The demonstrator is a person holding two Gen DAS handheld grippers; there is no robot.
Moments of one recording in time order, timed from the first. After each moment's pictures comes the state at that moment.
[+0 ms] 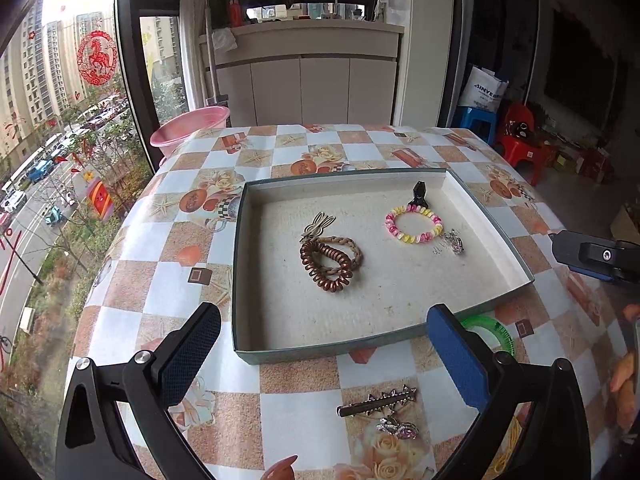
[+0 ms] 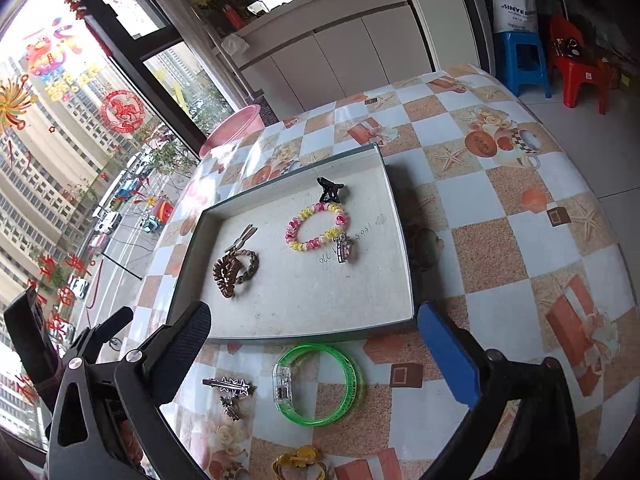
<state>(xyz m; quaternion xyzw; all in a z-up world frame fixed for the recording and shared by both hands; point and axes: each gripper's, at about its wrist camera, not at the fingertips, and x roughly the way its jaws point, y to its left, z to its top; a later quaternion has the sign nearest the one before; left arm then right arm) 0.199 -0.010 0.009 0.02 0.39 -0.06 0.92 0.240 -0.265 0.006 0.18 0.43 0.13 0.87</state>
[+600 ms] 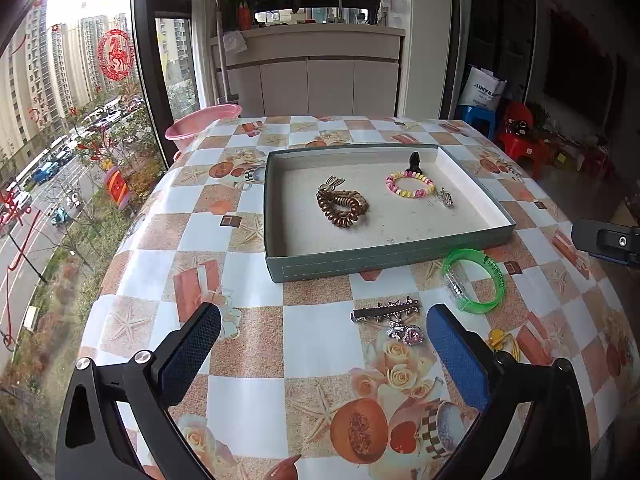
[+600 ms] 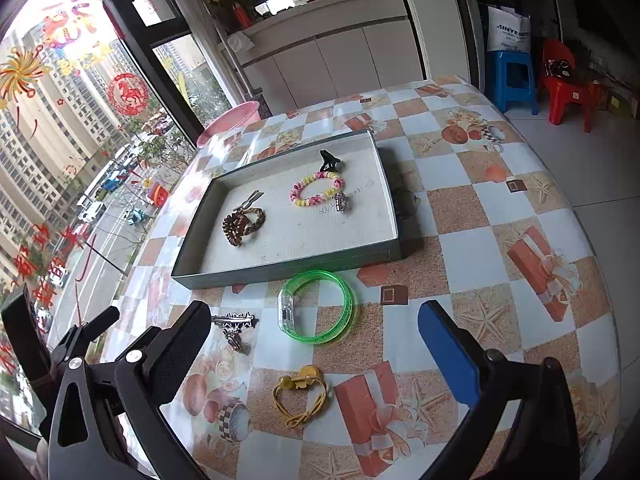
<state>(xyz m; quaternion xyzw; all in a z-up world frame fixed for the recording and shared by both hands) 0.123 0.007 0.000 0.03 0.38 -0.04 0.92 0.159 -0.252 0.017 0.14 0.43 0.11 0.88</state>
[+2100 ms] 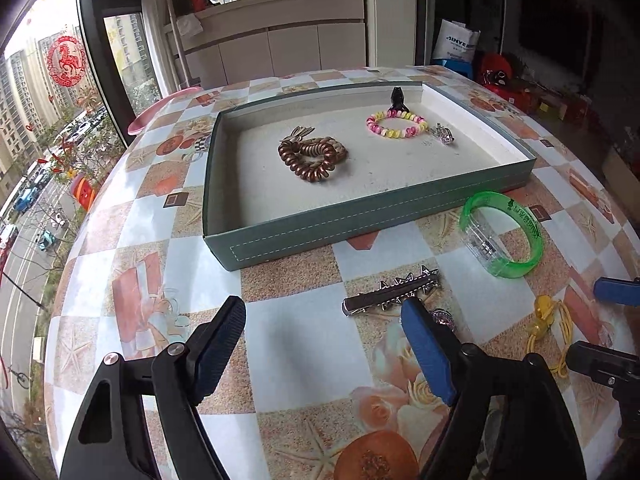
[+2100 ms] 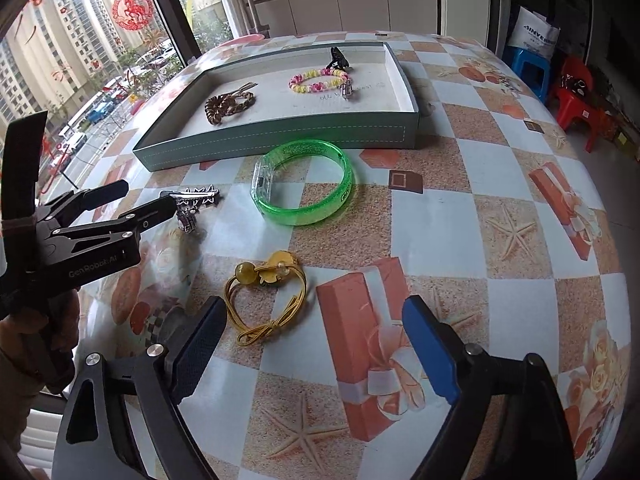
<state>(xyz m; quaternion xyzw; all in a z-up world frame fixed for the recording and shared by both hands) 0.163 -0.015 -0.058 0.09 0.43 -0.09 0.89 0.127 -0.217 -0.062 0.03 0.50 0.11 0.86</state>
